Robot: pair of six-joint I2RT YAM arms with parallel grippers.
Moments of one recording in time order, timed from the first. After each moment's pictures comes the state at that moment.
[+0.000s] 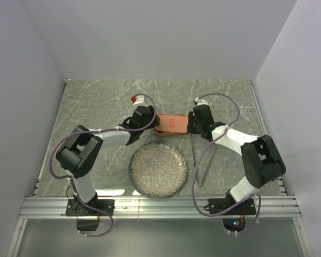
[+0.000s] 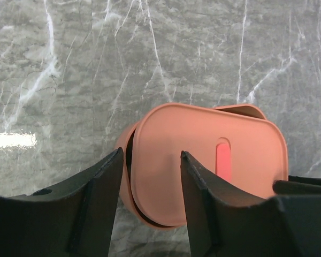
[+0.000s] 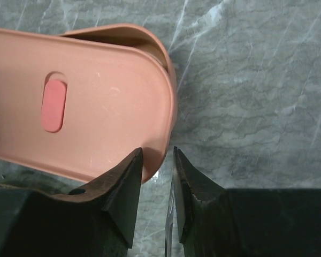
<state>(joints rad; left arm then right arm) -0.63 1.78 0.98 0.32 -0.25 -0.69 0.41 1.58 0.87 -0.04 0.12 0.36</state>
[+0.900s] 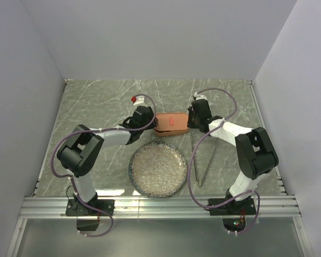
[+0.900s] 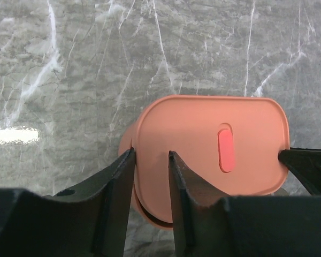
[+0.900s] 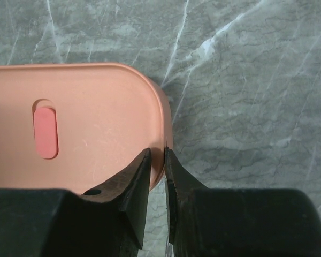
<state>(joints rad) -0.62 1.80 0.98 0.31 -0.23 -0.69 0.39 1.69 0.99 -0.05 0.12 0.36</state>
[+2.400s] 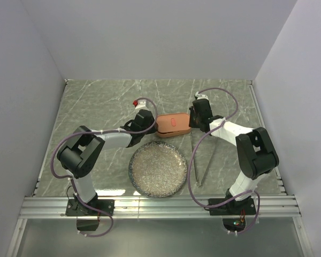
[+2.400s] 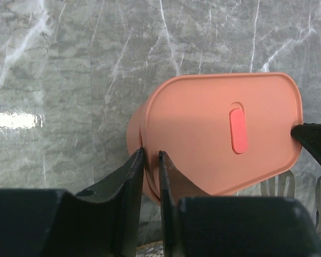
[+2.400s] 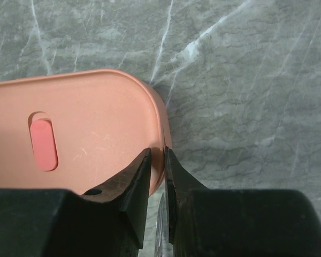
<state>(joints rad) -0.66 1.79 0.95 0.28 -0.23 -0.73 0.38 1.69 0.99 -0.06 0.14 0.35</state>
